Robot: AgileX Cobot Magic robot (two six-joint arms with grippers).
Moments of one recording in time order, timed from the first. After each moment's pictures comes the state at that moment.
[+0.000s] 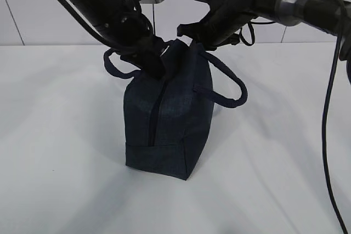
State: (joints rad) left arm -0.47 2.04 -1.74 -0.50 1.03 0.47; right arm 0.30 2.46 -2.22 0.31 0.75 -0.02
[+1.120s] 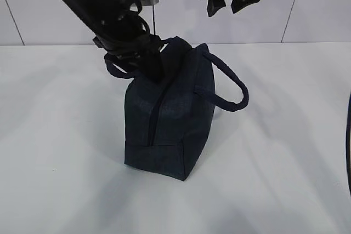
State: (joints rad) left arm -0.47 2.04 -1.76 -0.43 1.09 0.31; right arm 0.29 2.35 -2.46 0.03 1.14 -0.02
